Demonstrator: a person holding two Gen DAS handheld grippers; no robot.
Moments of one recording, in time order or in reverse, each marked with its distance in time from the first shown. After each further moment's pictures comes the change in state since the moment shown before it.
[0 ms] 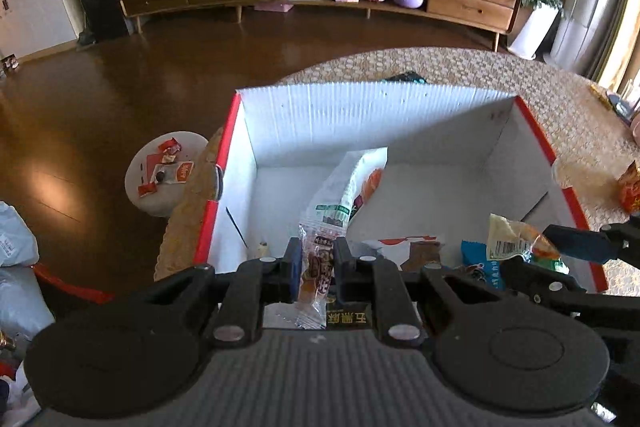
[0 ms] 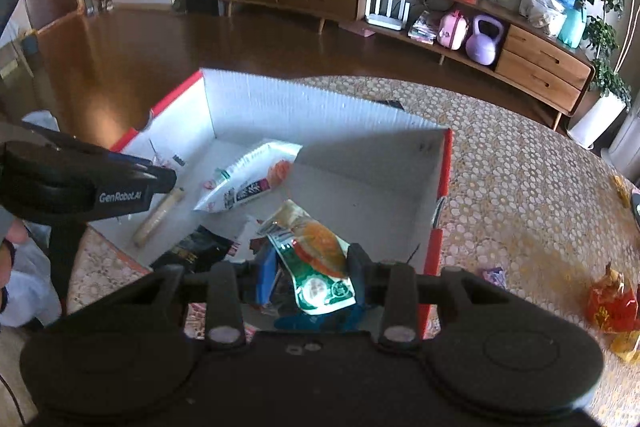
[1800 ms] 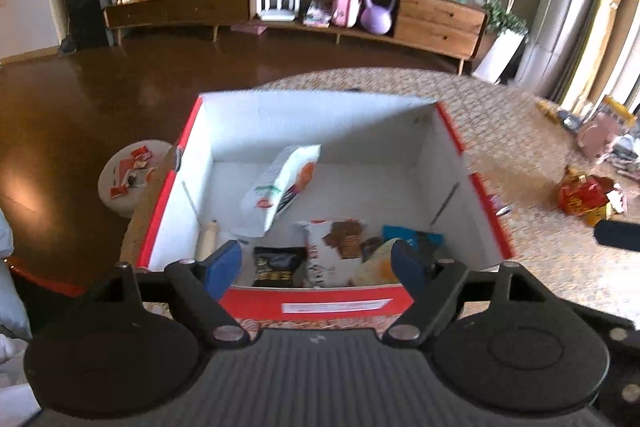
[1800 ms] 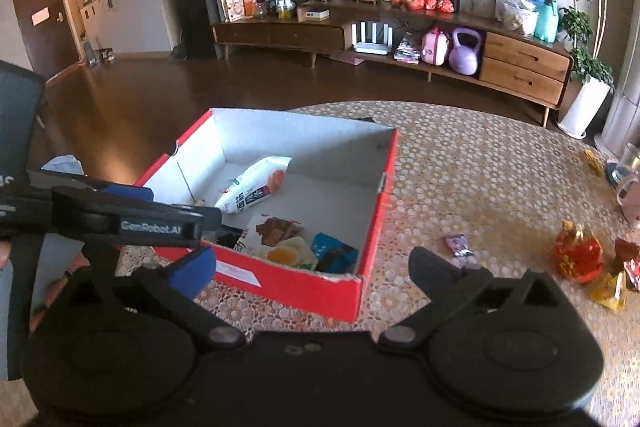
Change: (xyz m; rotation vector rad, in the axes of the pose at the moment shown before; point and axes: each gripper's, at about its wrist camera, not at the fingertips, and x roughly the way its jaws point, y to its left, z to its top) left arm -0.062 -0.032 -0.034 -0.030 -0.098 -0.108; right arm -0.100 -0.030 -0.042 0.118 -0.118 0.047
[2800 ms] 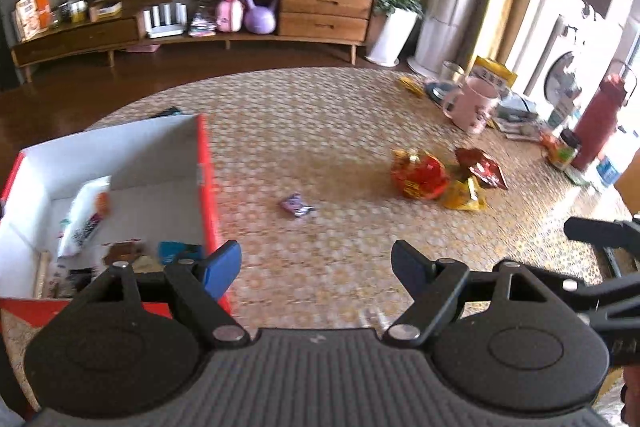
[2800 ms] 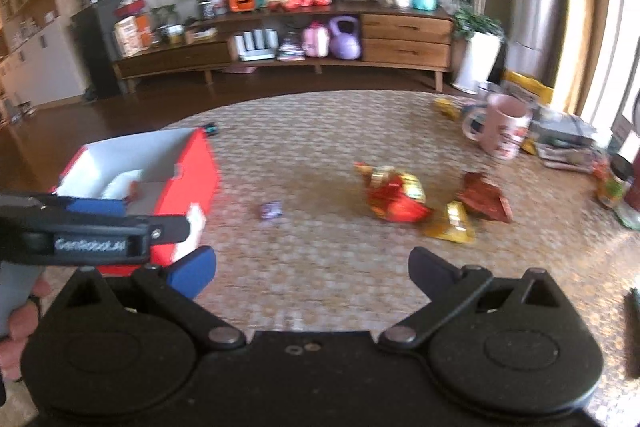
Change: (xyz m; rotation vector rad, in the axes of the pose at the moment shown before) left arm -0.011 -0.202 0.002 0.169 0.021 -0.202; right arm -0.091 -0.164 -0.051 0.225 -0.020 -0.221
